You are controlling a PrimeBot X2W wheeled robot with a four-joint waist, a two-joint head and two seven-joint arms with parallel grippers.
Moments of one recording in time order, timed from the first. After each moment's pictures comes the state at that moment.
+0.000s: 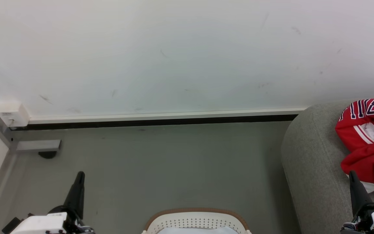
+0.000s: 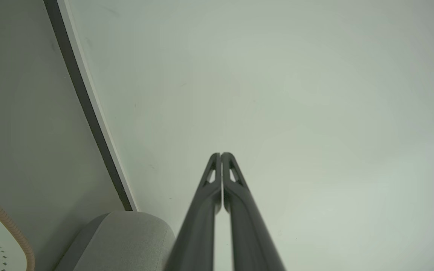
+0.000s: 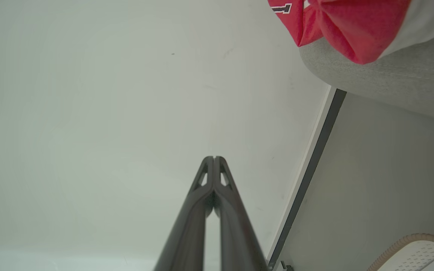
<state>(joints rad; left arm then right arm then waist) -0.11 0.05 0.11 0.22 -1.61 -0.10 0.11 -0.11 -0.12 -0.02 0.25 1.69 0.13 0.04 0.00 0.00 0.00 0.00</state>
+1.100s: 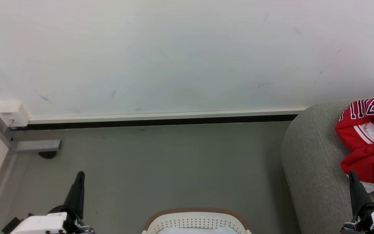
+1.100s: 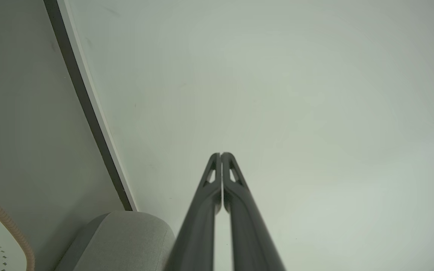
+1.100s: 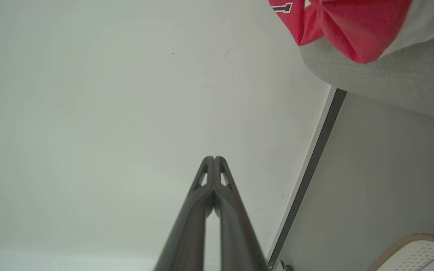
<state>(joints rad) -0.11 0.05 0.11 0.22 -1.61 -0.10 0.11 -0.11 -0.12 -0.01 0.25 1.69 0.13 0.04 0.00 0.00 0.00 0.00</state>
